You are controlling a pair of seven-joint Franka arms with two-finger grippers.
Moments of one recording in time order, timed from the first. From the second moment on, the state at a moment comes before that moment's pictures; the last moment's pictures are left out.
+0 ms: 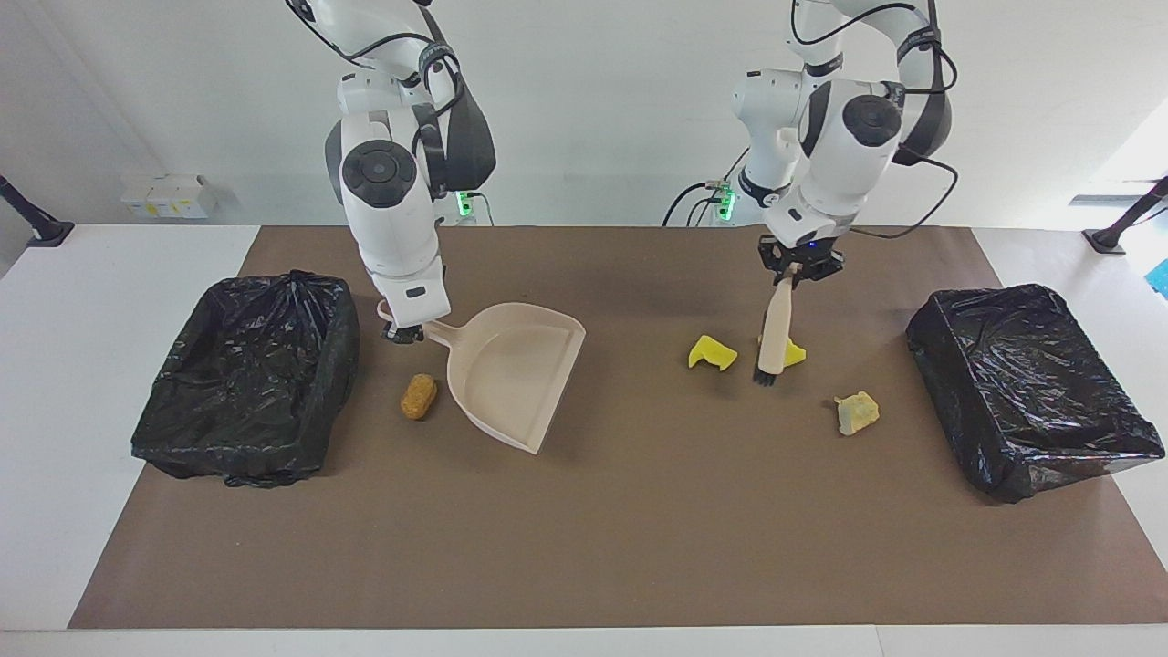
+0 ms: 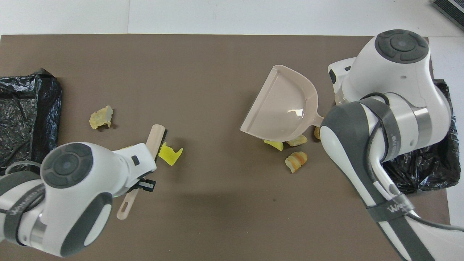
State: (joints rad) left arm -0.13 -0.19 -0.06 -2.26 -0.01 2.01 0.26; right arm 0.19 0.23 0.06 -1.66 -0.10 1.69 -0.99
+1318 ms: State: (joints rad) left arm 0.21 0.22 -0.08 -1.98 0.22 2.29 0.79; right arm 0.51 0.28 0.07 -1.84 -0.10 1.92 -0.71
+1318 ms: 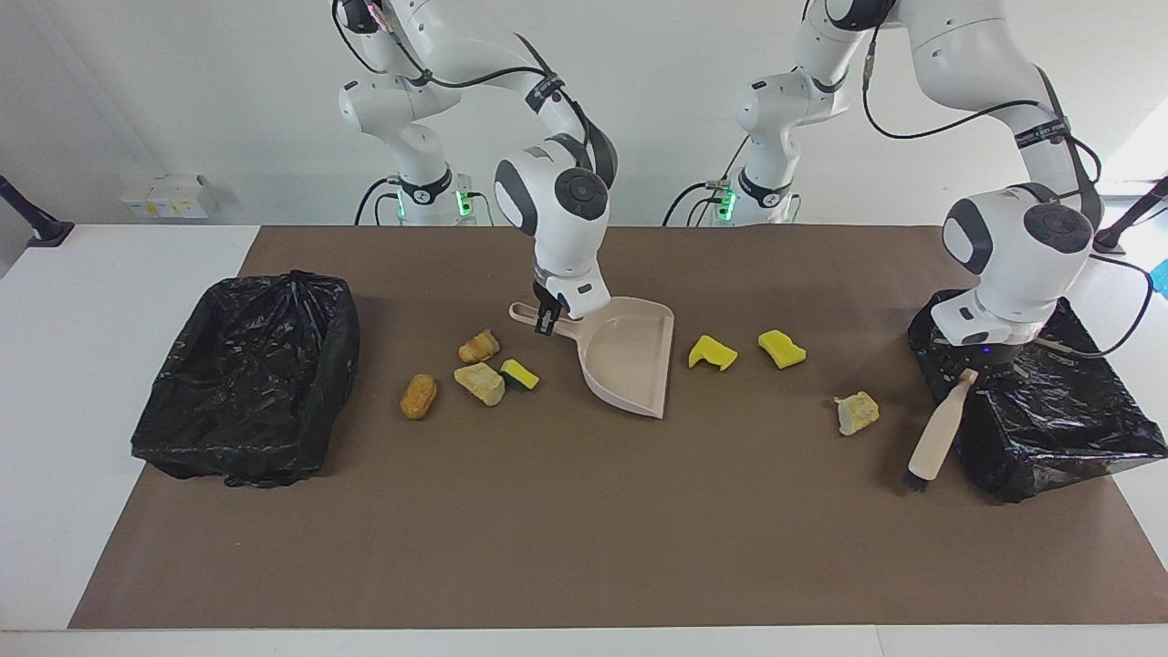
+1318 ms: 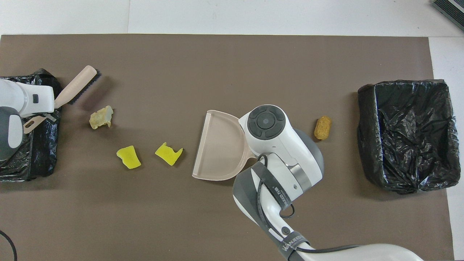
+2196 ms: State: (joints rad) left arm 0.01 0.01 -0.10 -2.27 0.18 2.03 0.48; right arm 0.52 0.28 0.07 -1.85 -0.10 1.92 -0.76
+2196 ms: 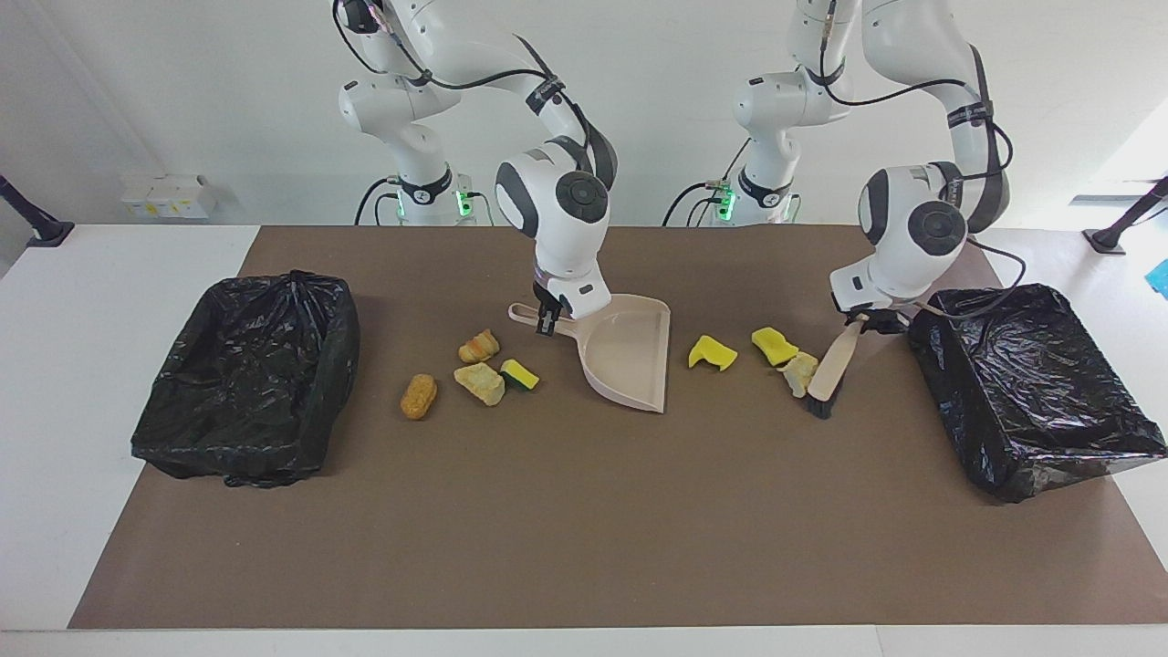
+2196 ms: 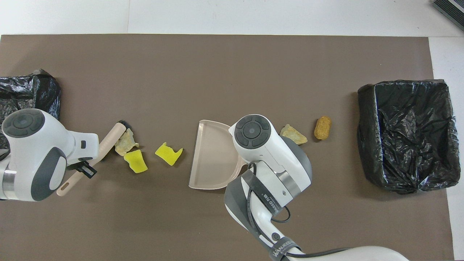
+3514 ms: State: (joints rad) left arm -0.47 -0.04 -0.11 -2.31 -0.42 2.06 -0.09; right arm 0.51 0.28 0.07 -1.86 -0.12 1.93 -0.82
